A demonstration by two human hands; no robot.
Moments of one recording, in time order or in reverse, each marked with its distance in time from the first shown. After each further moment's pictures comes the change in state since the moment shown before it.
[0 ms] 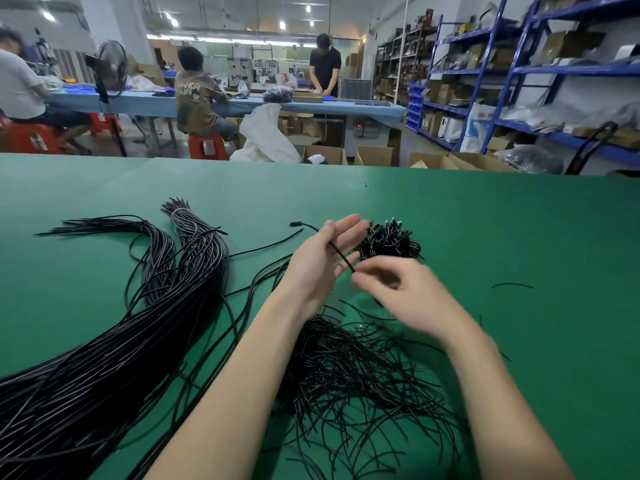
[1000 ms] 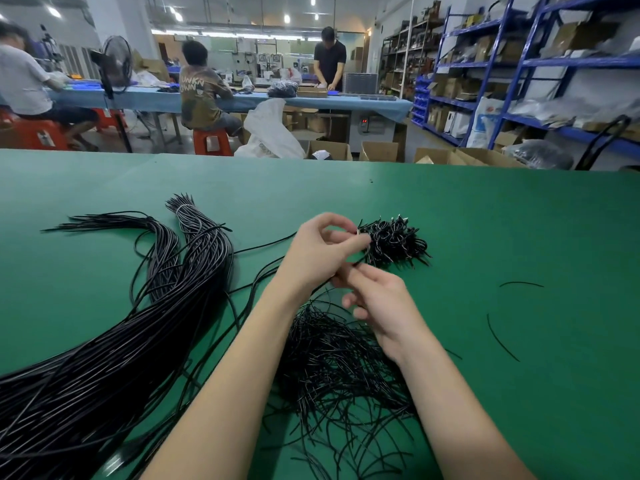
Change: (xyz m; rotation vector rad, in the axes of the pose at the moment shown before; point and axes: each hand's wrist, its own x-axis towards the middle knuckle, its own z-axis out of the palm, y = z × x) left_hand -0.005 0.017 -0.003 0.573 0.159 0.131; right_hand 0.007 -0.012 0.055 0.813 0.116 0.346
